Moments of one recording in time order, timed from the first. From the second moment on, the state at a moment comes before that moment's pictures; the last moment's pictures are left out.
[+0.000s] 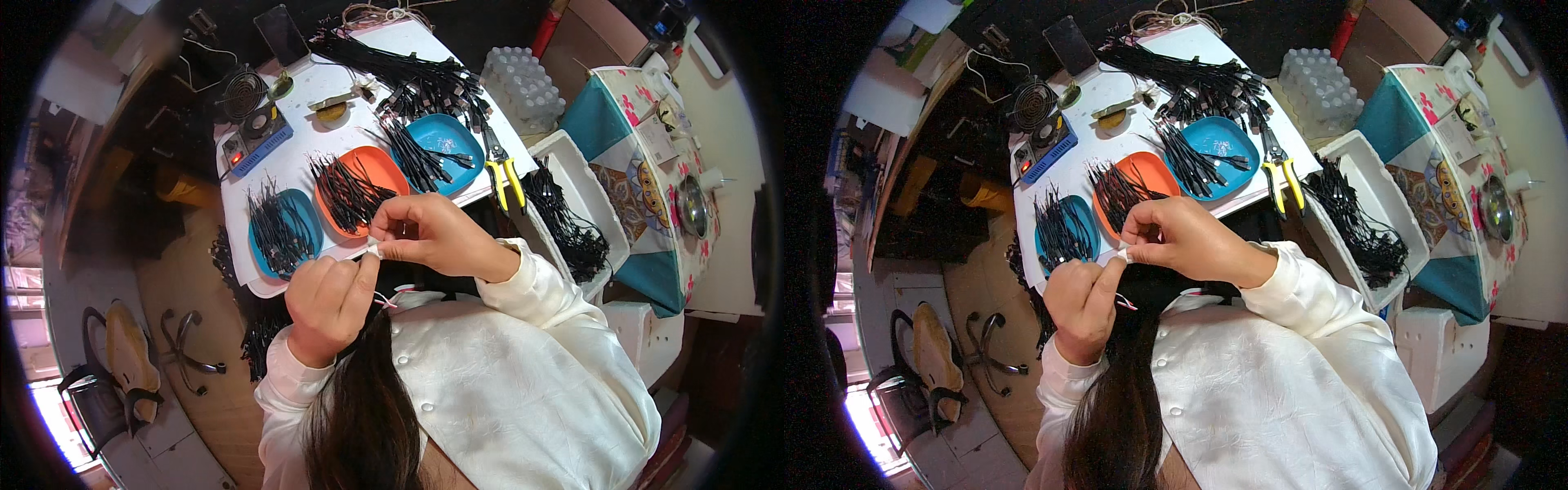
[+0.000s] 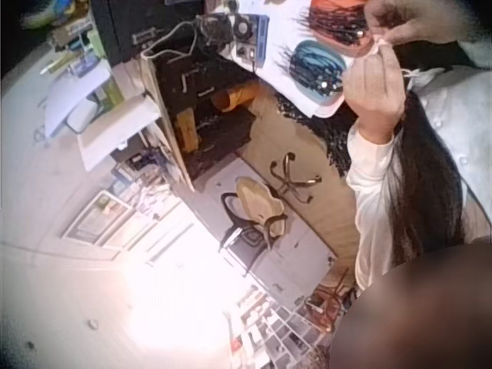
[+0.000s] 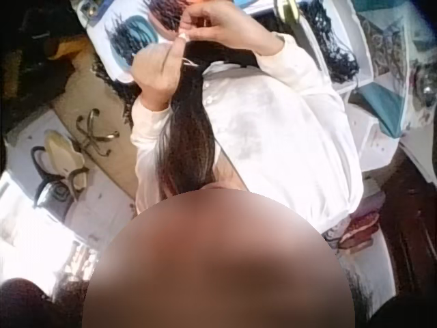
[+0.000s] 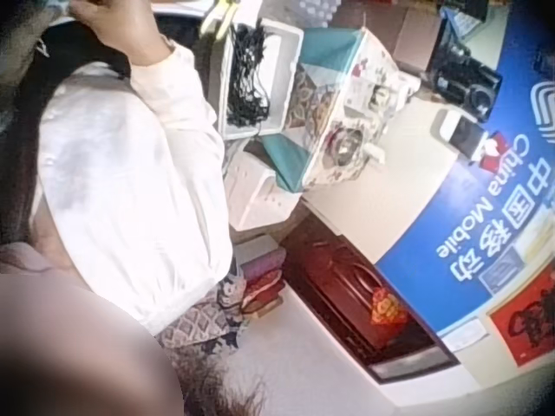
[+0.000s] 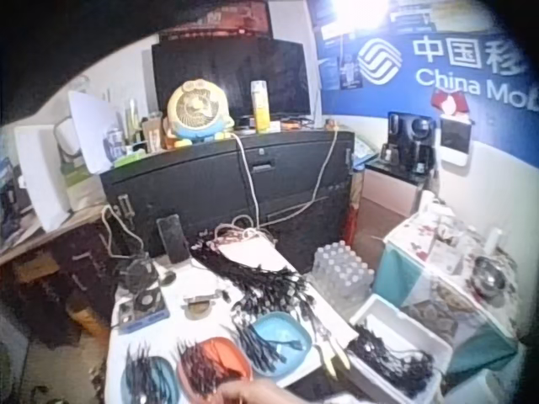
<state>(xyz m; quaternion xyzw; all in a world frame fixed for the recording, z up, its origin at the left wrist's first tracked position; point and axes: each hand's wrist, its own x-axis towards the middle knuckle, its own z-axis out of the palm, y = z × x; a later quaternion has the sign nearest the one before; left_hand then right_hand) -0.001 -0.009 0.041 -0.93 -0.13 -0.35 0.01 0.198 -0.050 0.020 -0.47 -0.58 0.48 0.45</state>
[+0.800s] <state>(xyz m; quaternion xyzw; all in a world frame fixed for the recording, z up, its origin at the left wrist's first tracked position) 0.012 -0.017 0.015 -0.61 -0.38 -0.40 -0.57 0.186 -0.051 0.009 -0.48 -0.56 0.42 0.52</state>
